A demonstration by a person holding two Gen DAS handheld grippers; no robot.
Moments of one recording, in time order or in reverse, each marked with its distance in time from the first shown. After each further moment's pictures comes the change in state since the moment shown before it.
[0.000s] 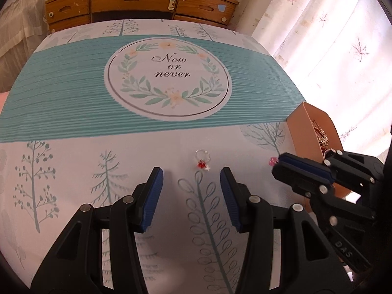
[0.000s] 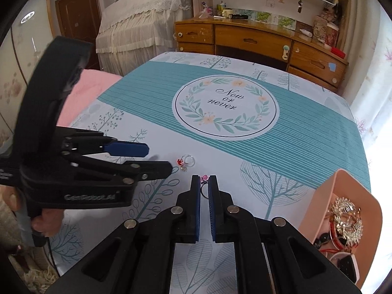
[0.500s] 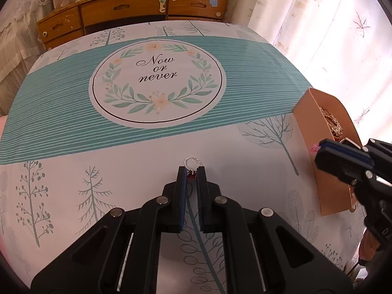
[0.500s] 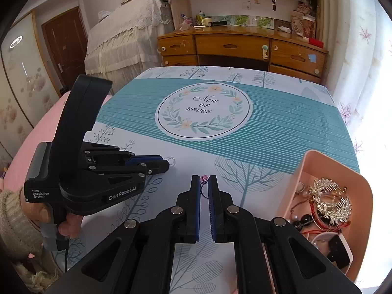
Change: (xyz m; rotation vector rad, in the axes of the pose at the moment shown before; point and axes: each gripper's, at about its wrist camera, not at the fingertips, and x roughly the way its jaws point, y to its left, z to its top) left arm 0.022 -0.024 0.001 0.094 0.004 0.085; right arm -0.043 -0.032 -0.022 0.128 -0.066 -0.018
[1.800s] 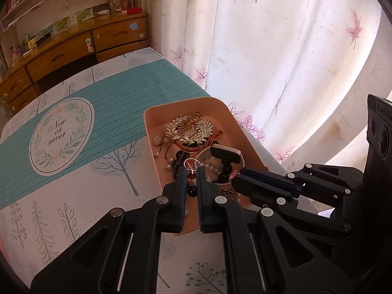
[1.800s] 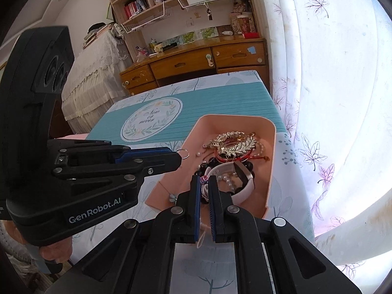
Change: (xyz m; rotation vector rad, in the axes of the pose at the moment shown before) left arm -0.059 -0.215 0.000 0.294 -0.055 -0.130; right arm -0.133 -0.100 -0.105 0.274 -0.117 -0.093
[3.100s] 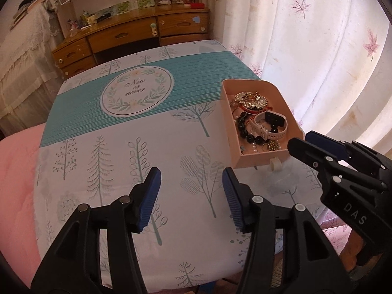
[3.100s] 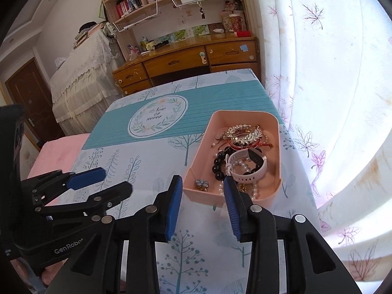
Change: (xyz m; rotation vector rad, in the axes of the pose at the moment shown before) left arm -0.108 0.036 -0.079 -0.215 0.011 0.270; right arm -0.044 0.062 -0.002 0.043 0.035 -0.074
